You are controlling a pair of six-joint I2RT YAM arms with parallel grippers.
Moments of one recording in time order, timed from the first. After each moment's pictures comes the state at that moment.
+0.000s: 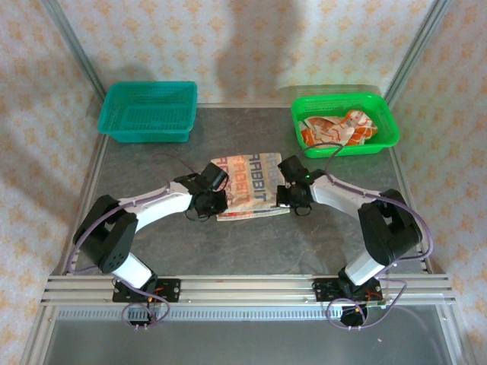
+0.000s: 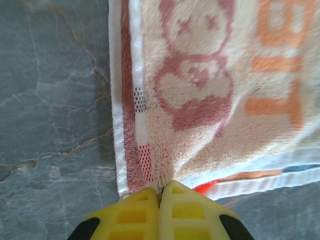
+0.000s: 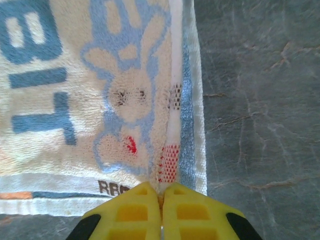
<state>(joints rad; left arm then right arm) -0.58 1.57 0.91 -0.56 0.06 -0.87 0.54 1.59 0.93 -0.56 -0.06 0.57</state>
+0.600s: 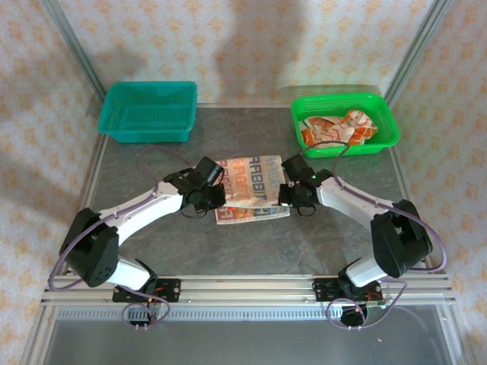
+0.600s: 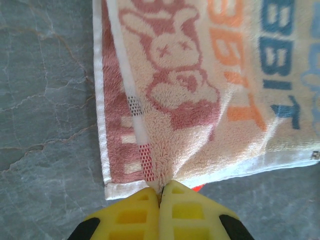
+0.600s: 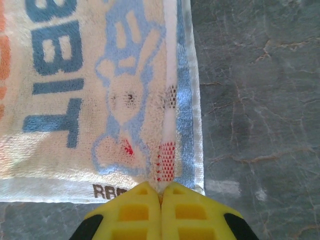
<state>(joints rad) -0.58 1.43 0.97 -0.65 0.05 -0.86 0.54 1.47 0.93 -0.64 -0.06 0.58</state>
